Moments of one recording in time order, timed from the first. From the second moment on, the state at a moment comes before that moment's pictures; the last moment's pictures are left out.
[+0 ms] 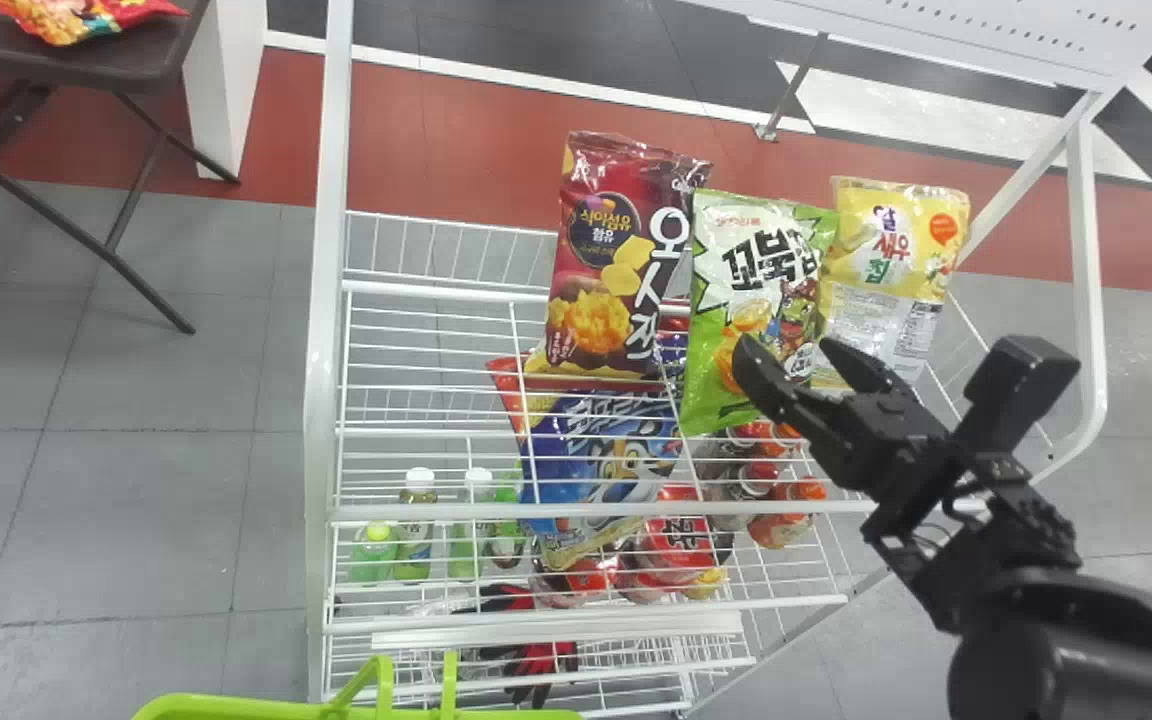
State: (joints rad) left arm 0.68 0.03 -0.02 -2.37 0.38 1.57 -0.97; right arm 0.34 -0.10 -0.45 -2.13 -0.26 0.54 0.41
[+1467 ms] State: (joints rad) left arm 0.67 0.04 -0.01 -2.35 0.38 1.57 -0.98; right arm 0.06 -0.11 -0.39 -1.87 -0.07 0.77 0.40
